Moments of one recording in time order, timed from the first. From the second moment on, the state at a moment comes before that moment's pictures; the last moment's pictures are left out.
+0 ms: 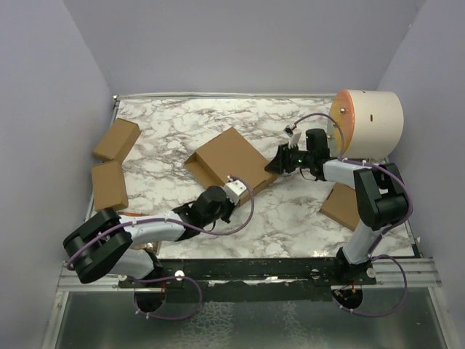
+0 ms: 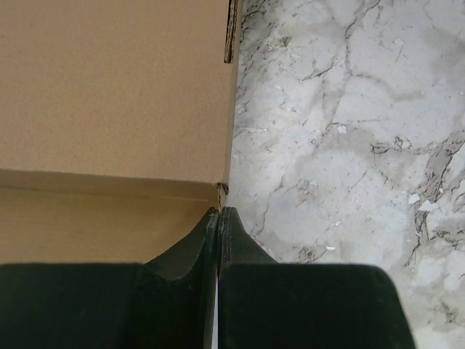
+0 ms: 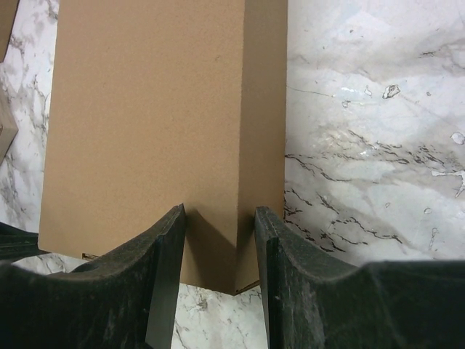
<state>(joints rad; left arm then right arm) -0.93 1.30 0.41 0.39 -0.10 -0.07 0.25 1.76 0.88 0.23 -0.69 0.14</state>
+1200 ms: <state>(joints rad) -0.22 1.13 0.54 0.01 0.17 -0.71 0.25 1.77 0.89 0.23 -0.68 0.13</state>
